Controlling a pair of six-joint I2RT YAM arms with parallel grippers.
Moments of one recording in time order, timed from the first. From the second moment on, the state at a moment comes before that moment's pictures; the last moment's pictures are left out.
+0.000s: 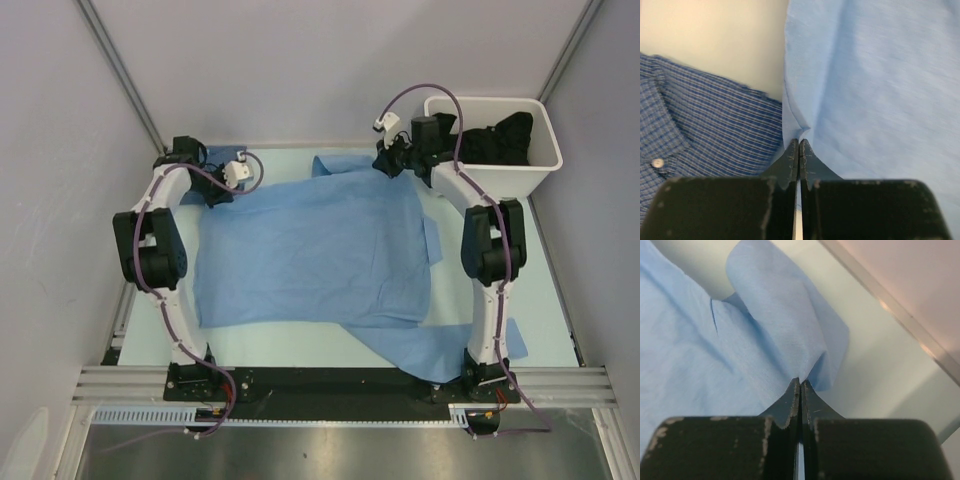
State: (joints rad) left arm 0.10 2.09 1.76 -0.80 0.58 1.26; right arm 0.22 2.18 1.82 -0.16 -0.54 -0.38
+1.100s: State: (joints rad) left arm 0.12 1.66 1.26 -0.65 0.61 1.11; right arm 0.18 2.18 2.03 -0.41 -0.59 -0.23
